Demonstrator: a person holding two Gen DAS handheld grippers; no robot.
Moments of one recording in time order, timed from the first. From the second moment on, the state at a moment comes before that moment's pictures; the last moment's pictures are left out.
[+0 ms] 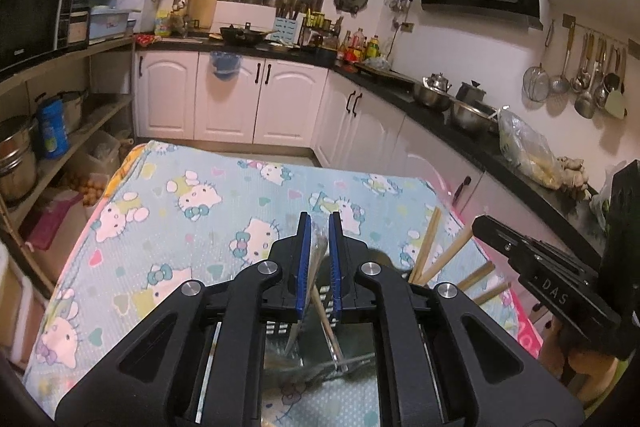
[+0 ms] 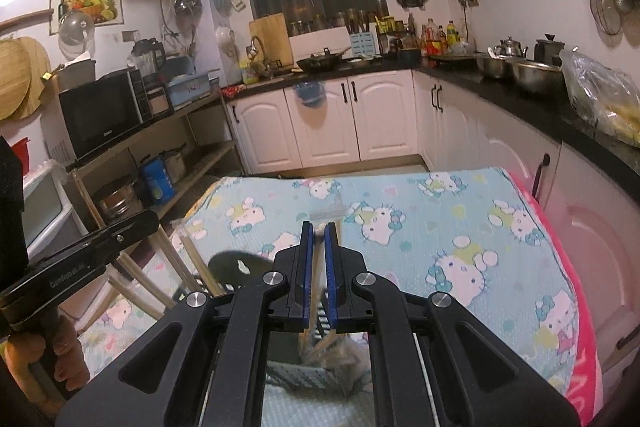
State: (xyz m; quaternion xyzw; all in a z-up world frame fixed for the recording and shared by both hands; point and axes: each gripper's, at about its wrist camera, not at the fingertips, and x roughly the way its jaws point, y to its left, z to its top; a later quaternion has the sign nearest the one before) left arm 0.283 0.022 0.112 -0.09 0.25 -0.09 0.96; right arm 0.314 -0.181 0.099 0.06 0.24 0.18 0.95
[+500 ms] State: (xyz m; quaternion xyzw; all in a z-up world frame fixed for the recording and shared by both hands) left arm 0.261 0.026 0.101 -0.10 0.27 -0.08 0.95; right arm 0.290 -0.191 0.096 0.05 0.25 0.18 0.95
